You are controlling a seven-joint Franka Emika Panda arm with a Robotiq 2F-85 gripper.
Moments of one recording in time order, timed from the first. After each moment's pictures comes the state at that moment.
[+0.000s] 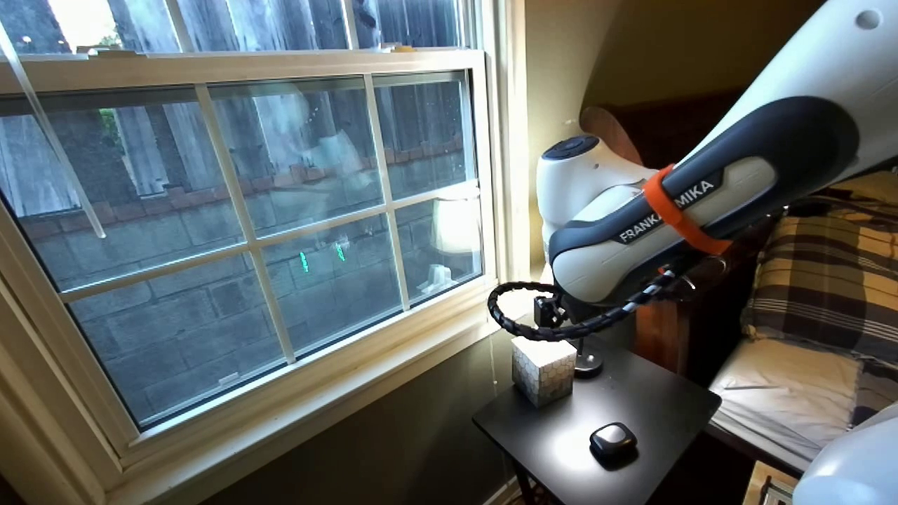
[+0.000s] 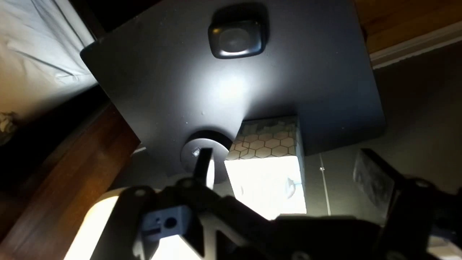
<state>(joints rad) -0.38 -0.49 0.11 -2.76 -0.31 2.41 0.47</state>
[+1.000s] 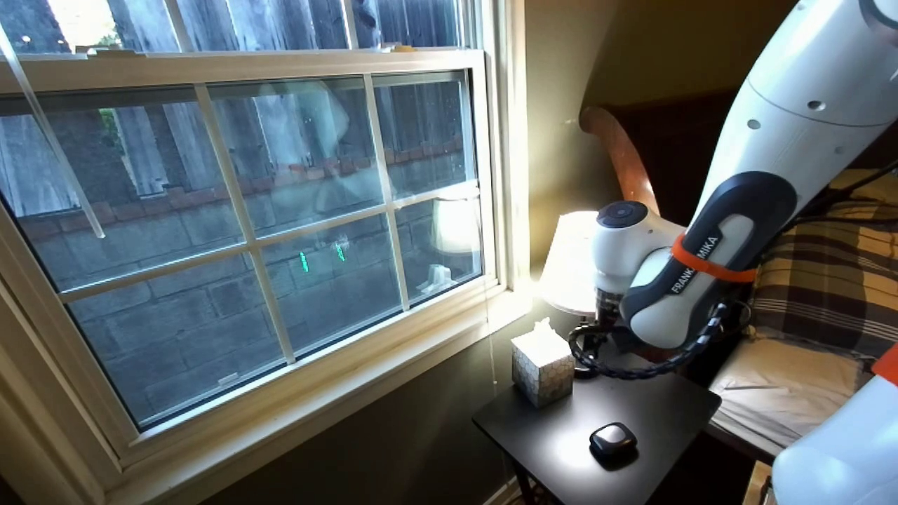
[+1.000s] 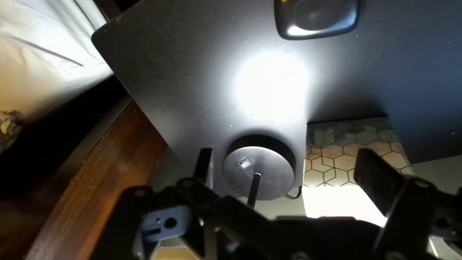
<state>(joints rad) -0.56 -0.13 -0.09 -2.76 -0.82 2.86 0.66</state>
